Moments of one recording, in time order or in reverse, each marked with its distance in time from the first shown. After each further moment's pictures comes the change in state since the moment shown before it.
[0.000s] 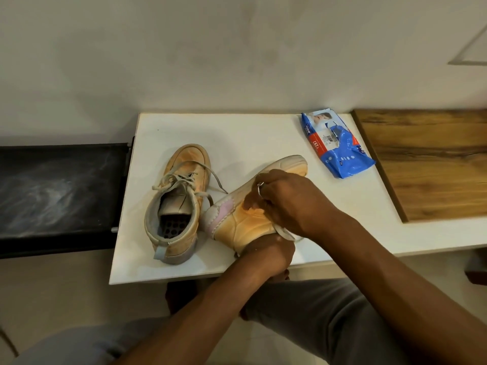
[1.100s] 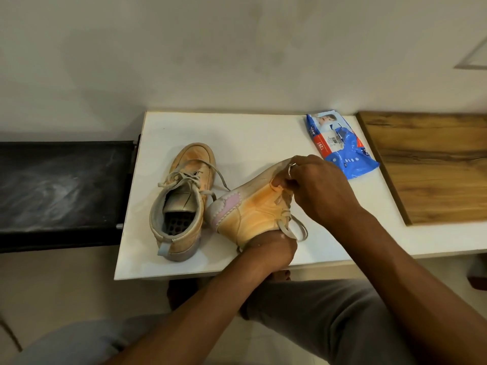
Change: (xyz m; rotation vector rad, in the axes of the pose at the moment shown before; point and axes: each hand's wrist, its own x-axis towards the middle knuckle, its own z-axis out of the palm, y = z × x) left_hand 0.002 -0.002 -0.005 0.061 -0.023 0.040; right_hand -0.004 0.021 -0.009 -0.184 0.151 0.256
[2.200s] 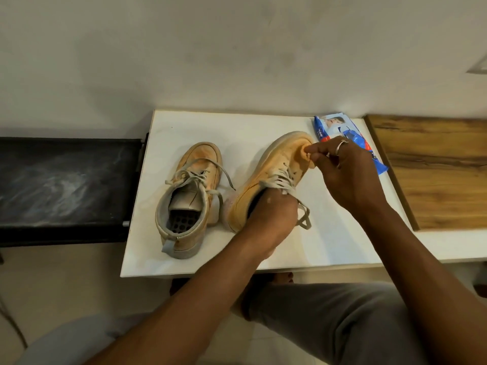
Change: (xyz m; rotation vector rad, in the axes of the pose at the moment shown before) left_hand -0.011 0.012 -0.035 -0.763 0.251 0.077; right_hand 0.013 0.037 0.002 0.339 0.232 0.304
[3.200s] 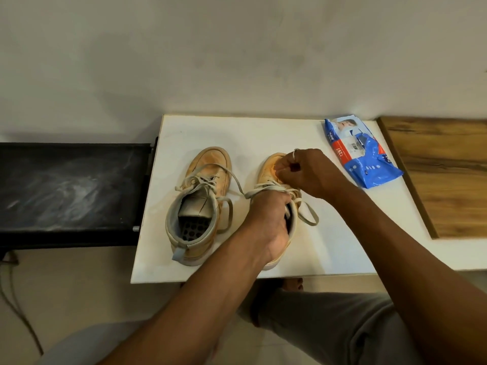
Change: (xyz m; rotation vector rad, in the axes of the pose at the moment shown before) left_hand 0.034 -0.013 -0.010 -0.802 -0.031 -0.200; right_hand 0.042 -0.007 0.058 -0.039 -0.434 0.017
